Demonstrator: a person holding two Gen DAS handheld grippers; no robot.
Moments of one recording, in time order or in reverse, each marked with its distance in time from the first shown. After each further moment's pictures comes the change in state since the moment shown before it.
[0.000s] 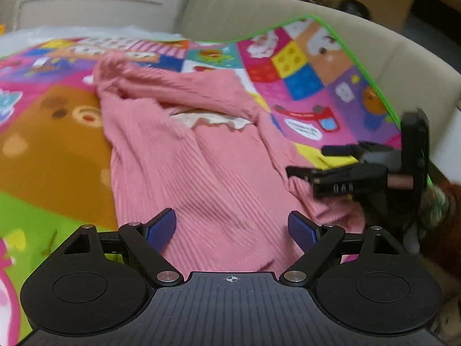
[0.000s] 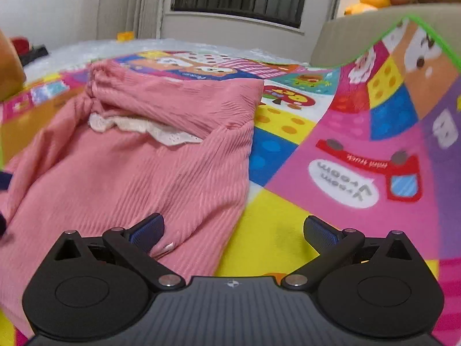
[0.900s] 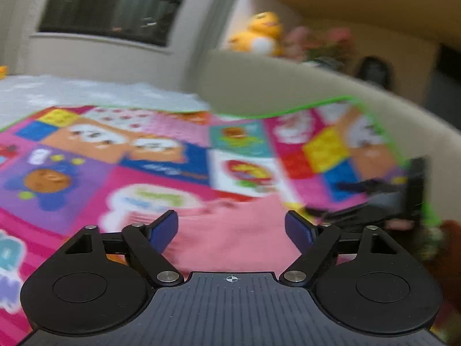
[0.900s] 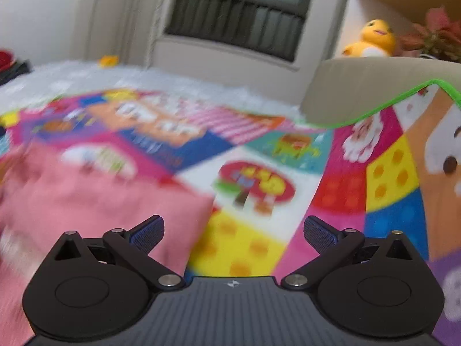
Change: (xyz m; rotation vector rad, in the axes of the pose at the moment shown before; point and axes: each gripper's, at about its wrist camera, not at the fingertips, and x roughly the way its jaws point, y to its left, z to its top) left arm 0.055 0.089 0.143 -0.038 -0.144 0.082; right arm 0.090 -0.044 0.131 -0.056 -0.145 -0.108
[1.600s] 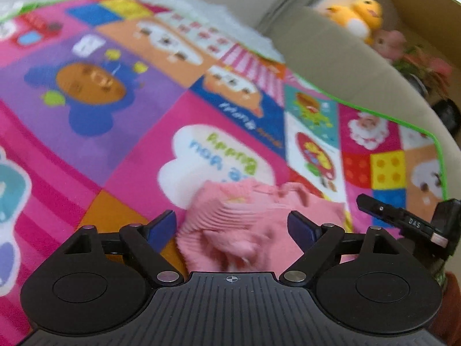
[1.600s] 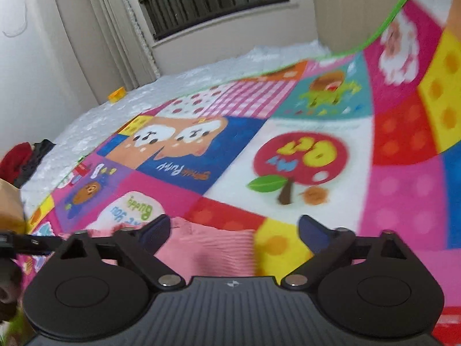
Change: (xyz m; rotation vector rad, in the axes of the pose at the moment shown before) left arm 0.060 0.098 0.020 -0.446 0.209 0.025; right arm 0.073 -0.049 0.022 0.414 0.189 0.330
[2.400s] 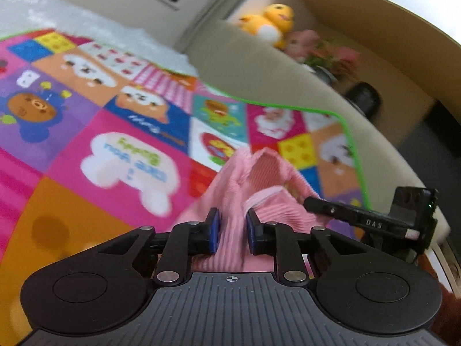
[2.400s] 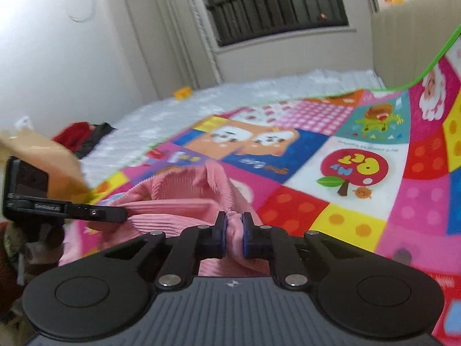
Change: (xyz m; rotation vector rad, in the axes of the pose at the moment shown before) left arm -0.089 -0.054 -0.060 0.192 -0.073 -0.297; right arm -0.144 0.061 -0.048 -0.165 -0.074 0.216
